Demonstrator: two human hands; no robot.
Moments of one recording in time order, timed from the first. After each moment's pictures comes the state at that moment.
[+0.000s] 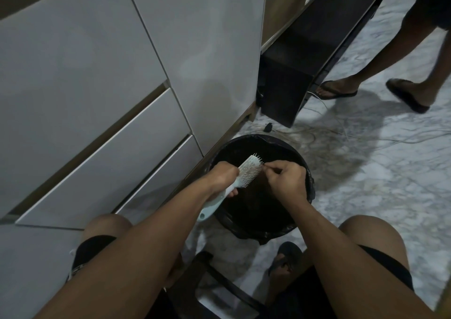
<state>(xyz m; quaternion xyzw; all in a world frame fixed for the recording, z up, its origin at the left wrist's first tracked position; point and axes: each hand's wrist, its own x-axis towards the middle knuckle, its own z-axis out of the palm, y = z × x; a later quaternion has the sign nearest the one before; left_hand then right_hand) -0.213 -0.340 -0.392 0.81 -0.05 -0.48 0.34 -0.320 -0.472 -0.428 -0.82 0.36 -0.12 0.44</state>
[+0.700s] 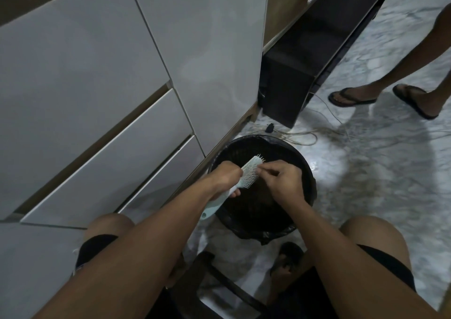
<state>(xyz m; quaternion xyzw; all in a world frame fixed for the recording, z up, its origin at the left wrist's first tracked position) -0.214 -0.343 -0.390 0.81 -0.06 -0.48 0.34 -0.318 -0.464 -0.431 -0.81 0.31 -0.12 0.49</state>
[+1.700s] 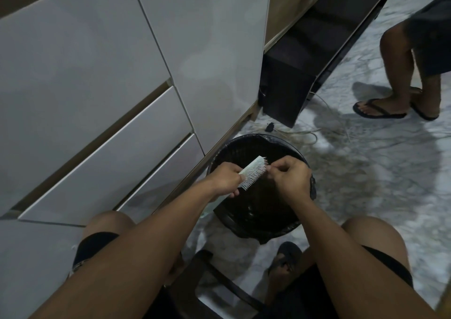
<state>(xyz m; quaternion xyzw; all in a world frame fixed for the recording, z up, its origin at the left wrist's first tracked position) -0.217 -0.335 -0.400 0.81 -0.14 -0.46 0.33 -0.319 -0.479 -0.431 -0.75 0.42 -0.11 0.50</state>
